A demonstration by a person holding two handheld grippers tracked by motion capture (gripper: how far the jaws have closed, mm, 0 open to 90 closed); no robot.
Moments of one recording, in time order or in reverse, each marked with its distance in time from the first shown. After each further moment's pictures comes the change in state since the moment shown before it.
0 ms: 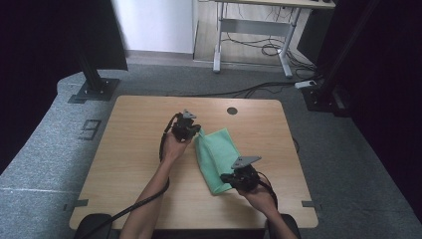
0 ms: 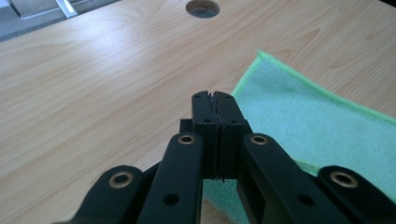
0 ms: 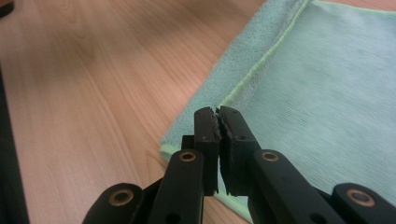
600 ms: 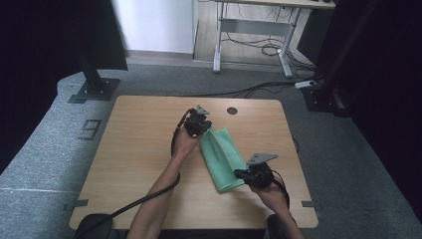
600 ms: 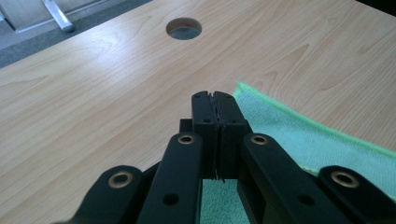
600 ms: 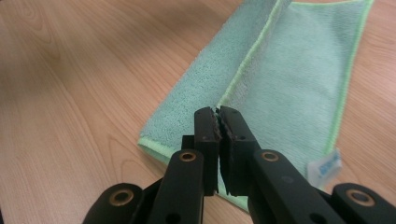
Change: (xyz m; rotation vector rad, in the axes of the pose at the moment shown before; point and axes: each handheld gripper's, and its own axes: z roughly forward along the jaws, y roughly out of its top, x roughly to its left) left arm -0.022 0.030 0.025 0.011 -0.001 0.053; right arm -0.024 -0.015 -0.029 -0.030 -0.077 0.060
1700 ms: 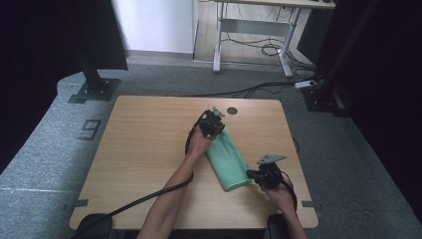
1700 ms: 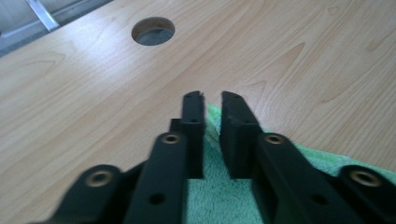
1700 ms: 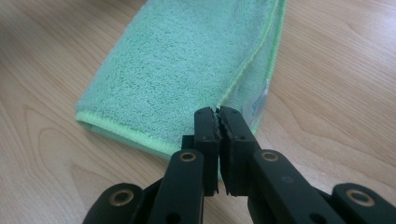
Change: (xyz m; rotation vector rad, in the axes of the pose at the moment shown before) left arm -0.026 0.012 0.048 0.033 0.000 0.056; right arm -0.036 -0.033 0.003 0.066 -0.110 0.088
